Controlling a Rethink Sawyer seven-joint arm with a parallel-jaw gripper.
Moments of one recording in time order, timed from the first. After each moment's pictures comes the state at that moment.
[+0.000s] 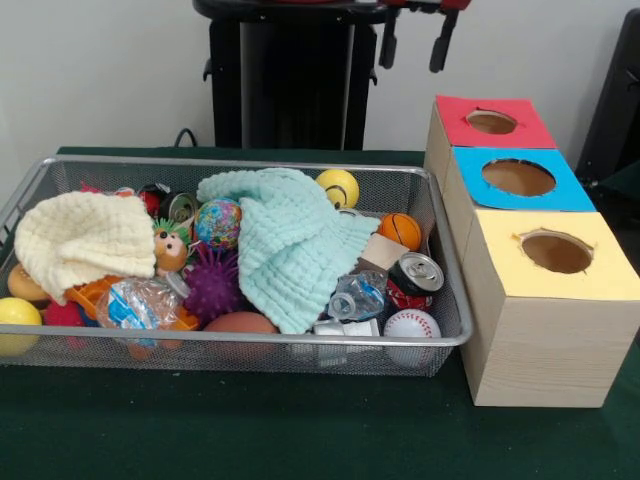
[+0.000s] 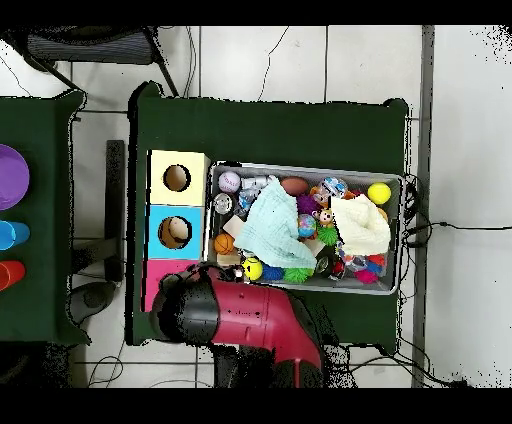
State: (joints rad) arm -0.01 -0.97 -0.14 1.97 0.02 0.56 1.60
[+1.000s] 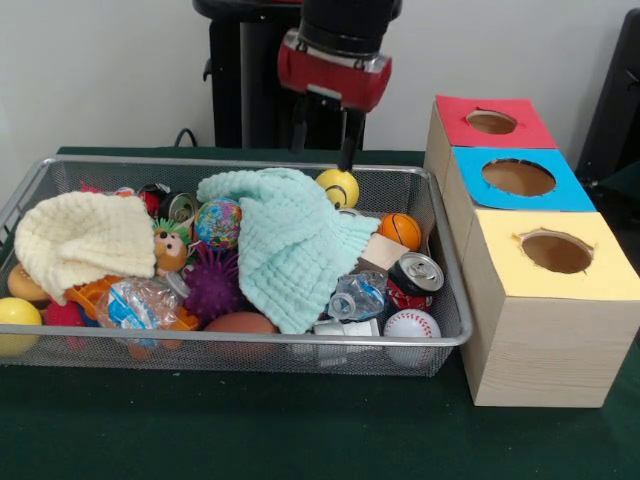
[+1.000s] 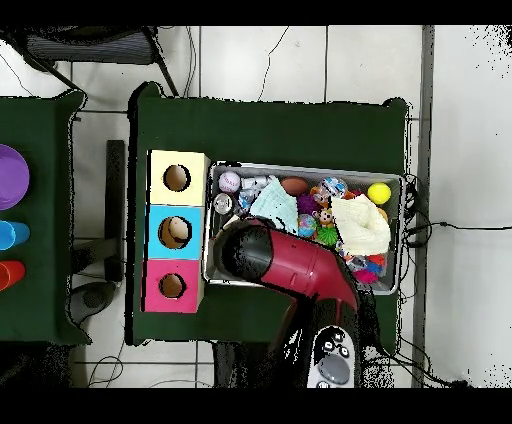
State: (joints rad) arm -0.05 -0.68 -0.27 1.74 0.13 0.45 1.79
